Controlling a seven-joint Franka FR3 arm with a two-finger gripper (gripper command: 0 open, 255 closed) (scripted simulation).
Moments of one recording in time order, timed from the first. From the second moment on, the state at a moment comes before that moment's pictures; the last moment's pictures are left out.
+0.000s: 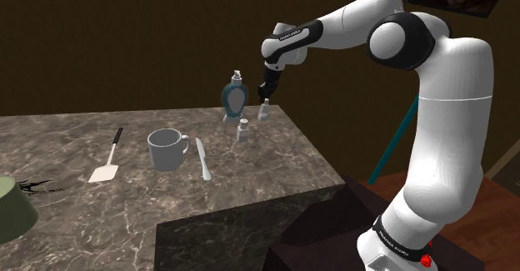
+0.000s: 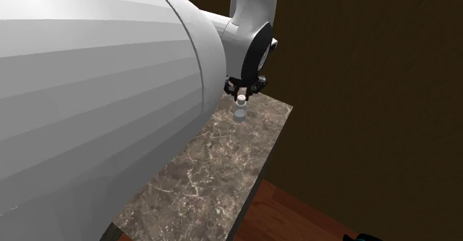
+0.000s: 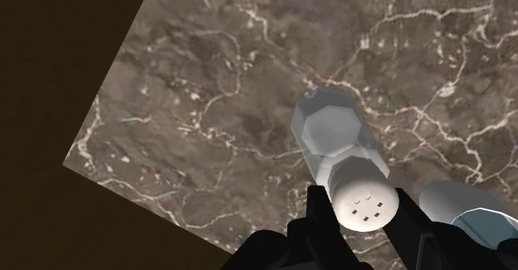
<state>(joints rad) -0.11 0.40 -0.11 -1.69 0.13 2.20 -0.41</state>
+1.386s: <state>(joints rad) -0.11 0.34 -0.12 -1.52 0.11 1.96 -0.39</state>
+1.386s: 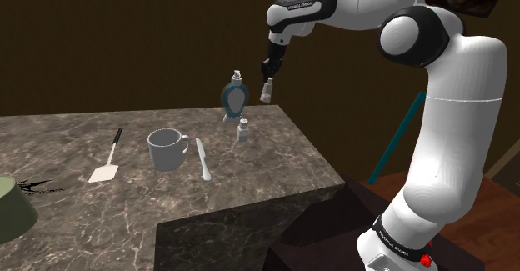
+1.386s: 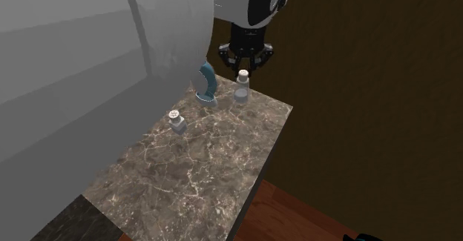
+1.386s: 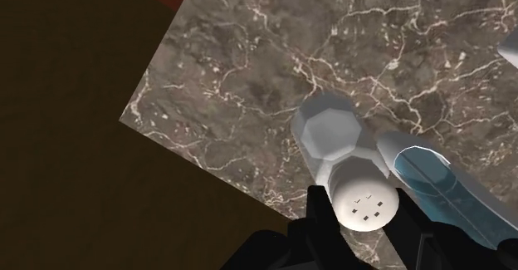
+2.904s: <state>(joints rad) 0.01 0.22 -0.07 -1.49 0.06 1.83 -0.21</state>
